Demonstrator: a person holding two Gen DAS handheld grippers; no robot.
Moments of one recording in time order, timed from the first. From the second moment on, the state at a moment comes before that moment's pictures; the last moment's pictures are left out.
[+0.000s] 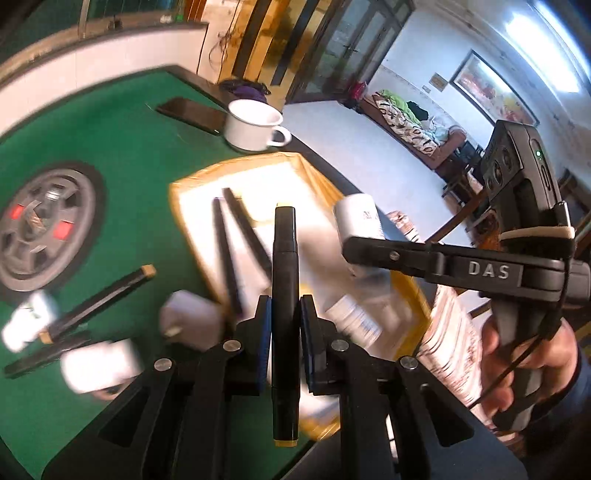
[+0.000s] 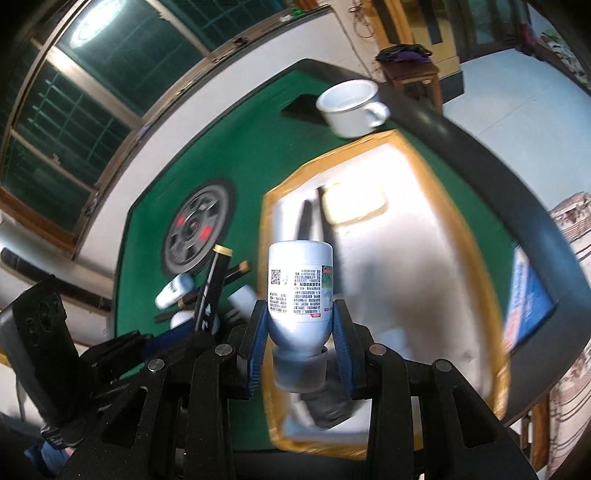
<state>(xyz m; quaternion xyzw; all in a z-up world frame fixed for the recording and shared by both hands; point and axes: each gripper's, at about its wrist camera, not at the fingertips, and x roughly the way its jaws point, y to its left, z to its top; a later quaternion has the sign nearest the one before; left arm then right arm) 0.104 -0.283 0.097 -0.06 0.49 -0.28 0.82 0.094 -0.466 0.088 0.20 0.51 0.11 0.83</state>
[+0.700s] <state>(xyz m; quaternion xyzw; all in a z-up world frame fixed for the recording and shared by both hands) 0.155 -0.352 0.045 -0.15 0.57 -0.20 0.78 0.222 -0.491 0.048 0.09 0.57 0.09 0.81</state>
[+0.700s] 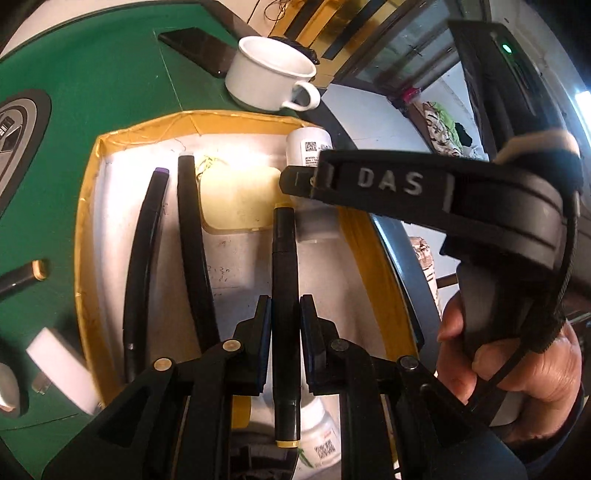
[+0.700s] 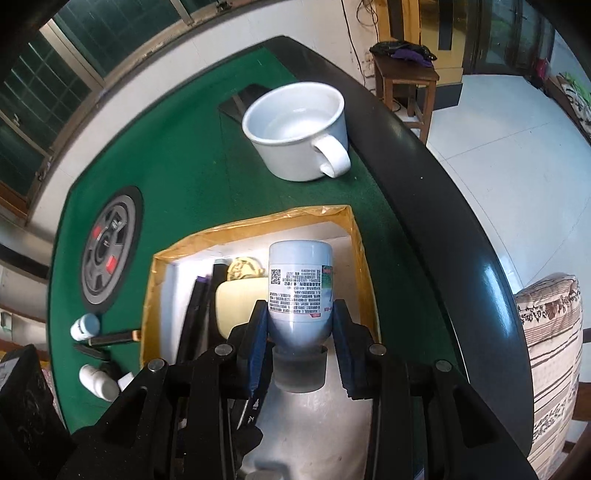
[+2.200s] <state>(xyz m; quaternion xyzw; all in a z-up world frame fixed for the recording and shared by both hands) 0.026 -0.121 0.091 -0.18 0.46 -0.16 0.85 0.090 -0.374 0.100 0.19 0.52 0.21 0.80</state>
